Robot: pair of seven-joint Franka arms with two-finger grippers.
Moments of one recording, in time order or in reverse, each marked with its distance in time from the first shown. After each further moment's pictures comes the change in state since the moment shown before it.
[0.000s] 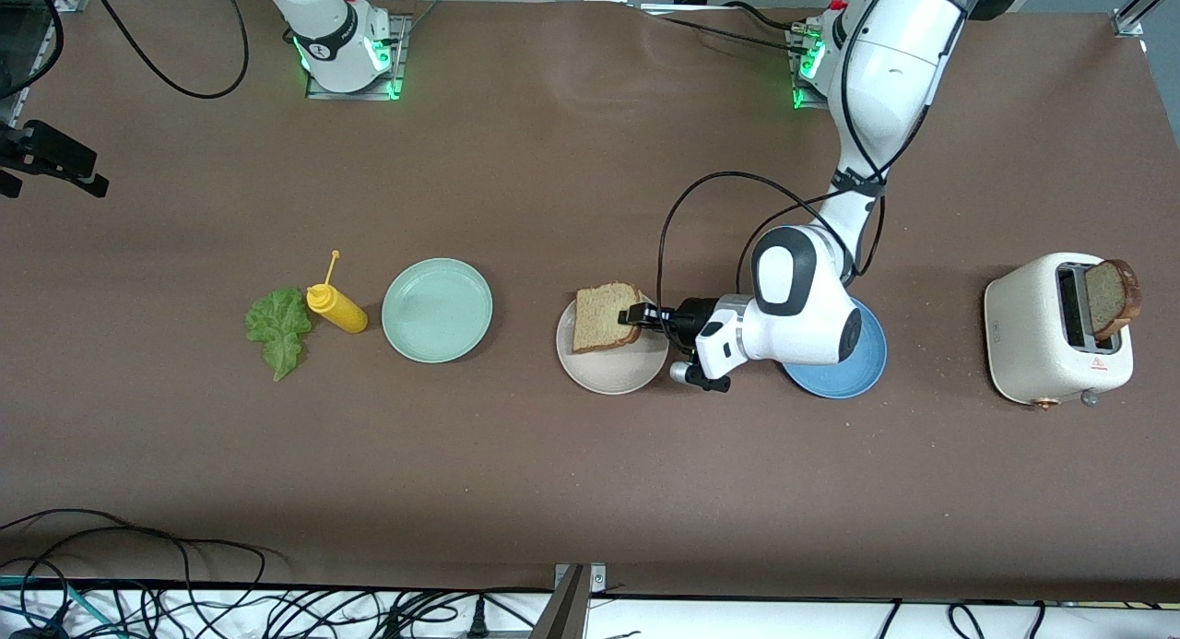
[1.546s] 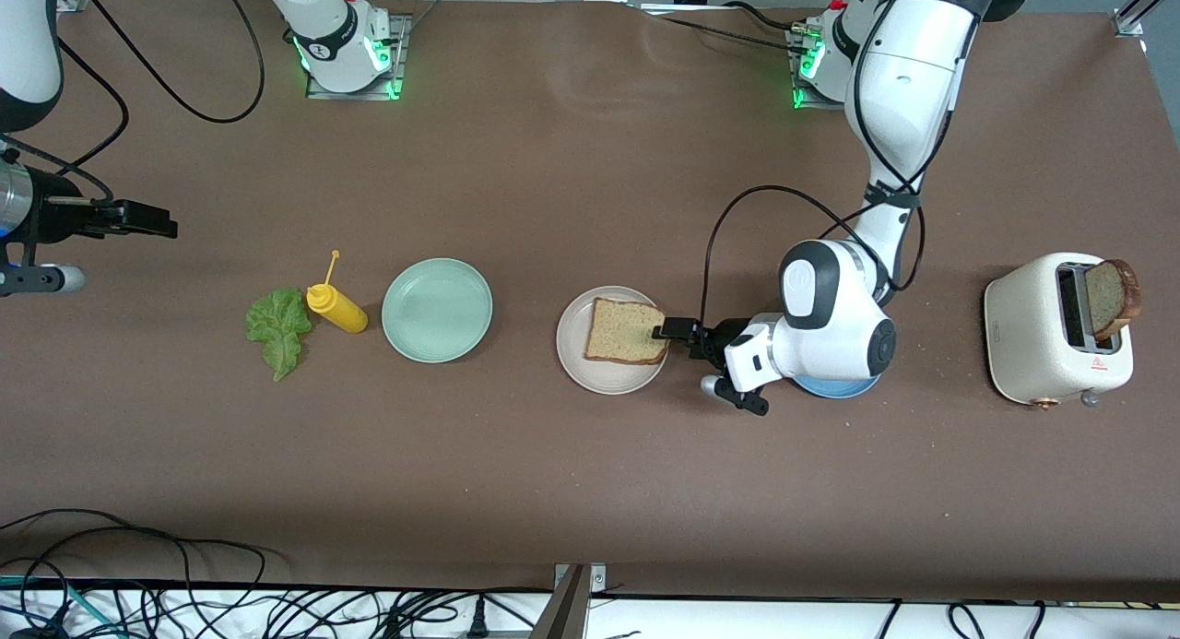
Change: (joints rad) left arm 0.010 0.001 0.087 0.035 0.245 0.009 0.080; right arm 0.008 0.180 -0.010 -0.015 -0.002 -0.060 -0.004
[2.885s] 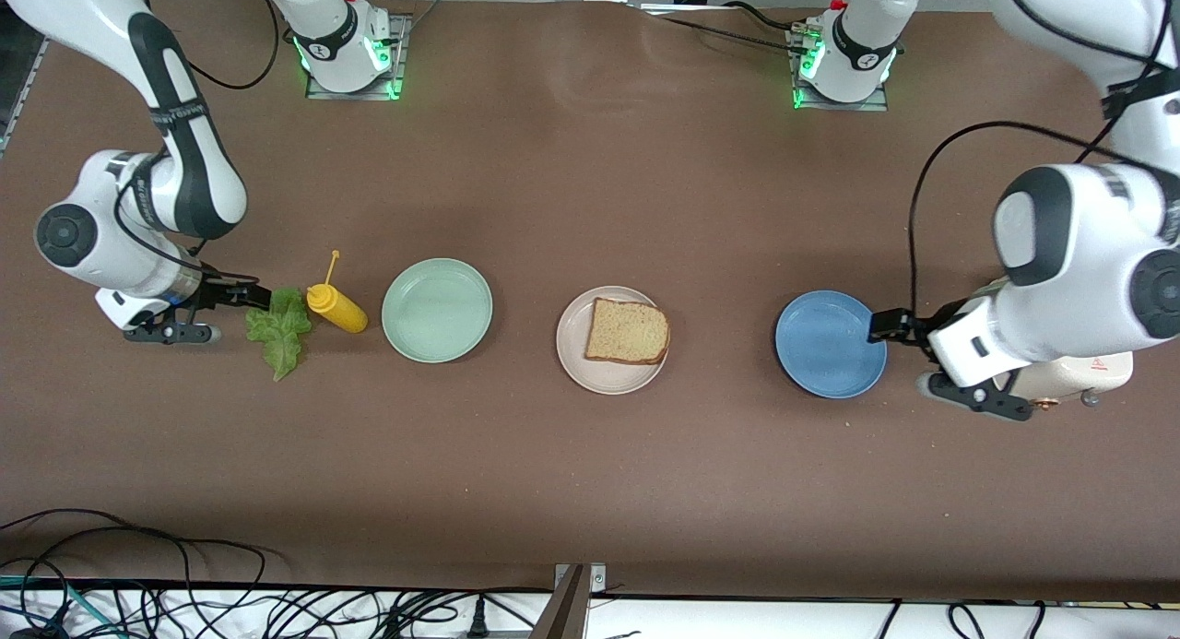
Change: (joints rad) left arm 0.006 -0.251 0.359 0.121 0.554 -0.373 -0.104; right arm -0.006 0.187 -0.035 -0.579 0.001 0.971 -0.007
